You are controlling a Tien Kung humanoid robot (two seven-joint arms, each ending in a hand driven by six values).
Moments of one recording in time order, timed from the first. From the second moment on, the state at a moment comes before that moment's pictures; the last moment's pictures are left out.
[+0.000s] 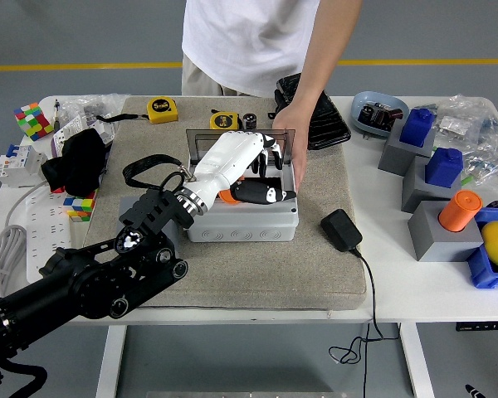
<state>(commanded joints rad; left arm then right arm) -0.68 0.10 -0.57 -1.08 1.81 0.47 -0.03 0.11 -0.13 1.09 0.20 -0.40 -0.09 -0.14</state>
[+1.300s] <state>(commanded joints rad) -0.42 0.32 -0.78 -1.35 1.93 0.43 0.08 0.11 -0.14 1.12 0.21 -0.42 -0.09 -0.14</state>
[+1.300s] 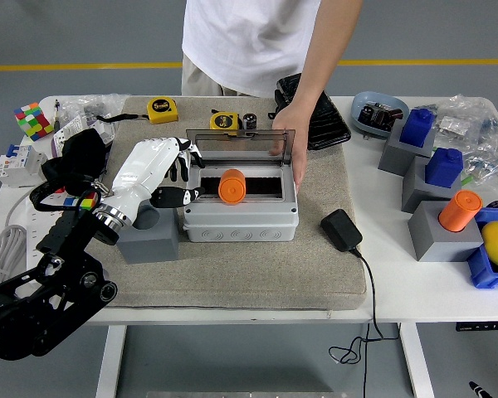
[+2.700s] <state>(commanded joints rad) -0.51 0.21 -0.73 -1.21 1.92 0.58 0.02 0.11 -0.14 1.10 0.21 -0.41 -0.09 -0.14</state>
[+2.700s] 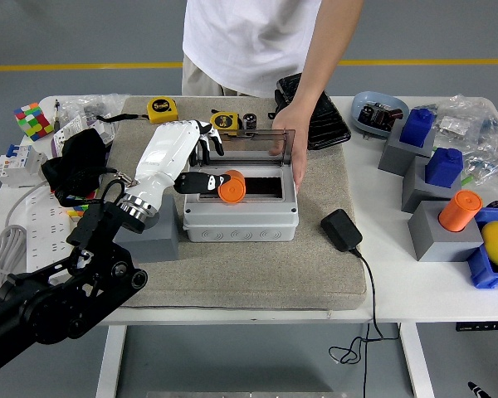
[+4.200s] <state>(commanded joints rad) -0.55 0.19 -0.68 -1.15 1.91 0.60 0.01 0.12 -0.14 1.10 0.21 -0.41 -0.10 -0.13</state>
